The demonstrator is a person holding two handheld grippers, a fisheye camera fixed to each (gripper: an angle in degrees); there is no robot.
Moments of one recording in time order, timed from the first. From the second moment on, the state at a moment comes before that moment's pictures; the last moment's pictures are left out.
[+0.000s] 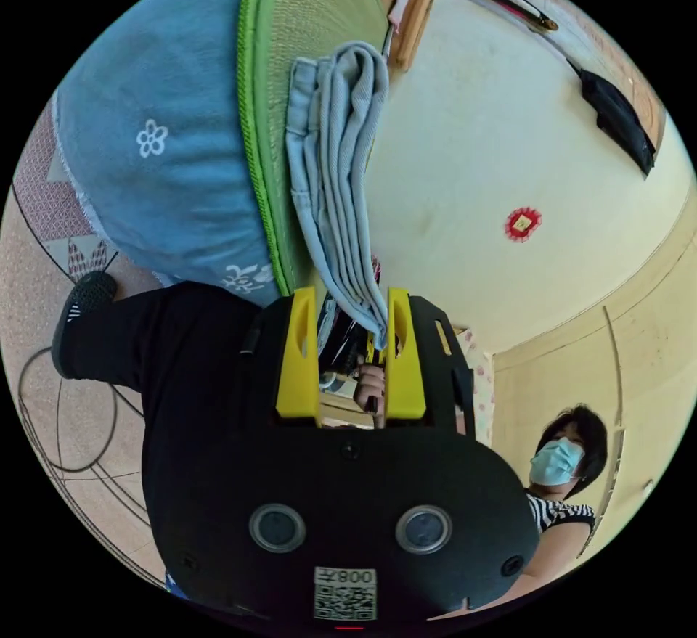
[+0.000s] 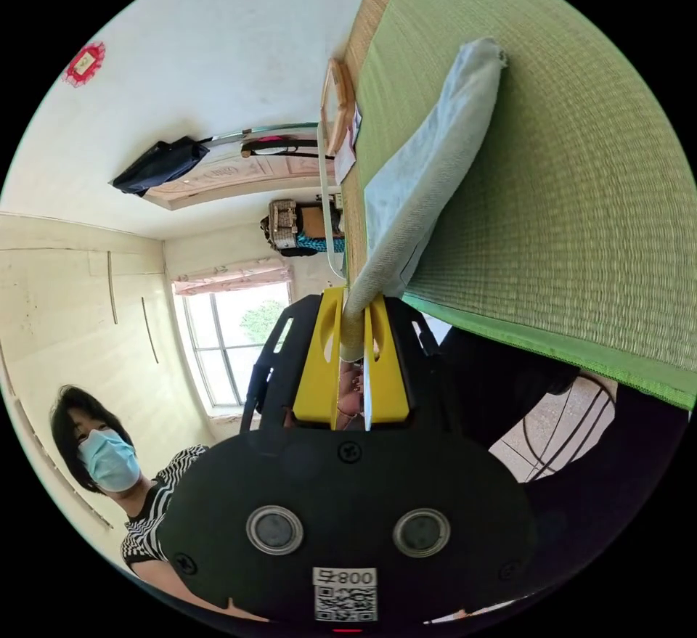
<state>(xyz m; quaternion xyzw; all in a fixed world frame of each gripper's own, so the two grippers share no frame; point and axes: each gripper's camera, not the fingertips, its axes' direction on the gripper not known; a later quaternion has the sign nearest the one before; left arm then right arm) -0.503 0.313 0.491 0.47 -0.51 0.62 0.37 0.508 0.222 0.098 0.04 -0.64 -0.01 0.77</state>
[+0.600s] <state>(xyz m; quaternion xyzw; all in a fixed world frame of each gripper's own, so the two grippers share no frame) -0.452 0.291 0.471 0.50 -0.44 0.65 0.36 0.492 0.265 0.080 0.05 -0.61 -0.02 0.79</state>
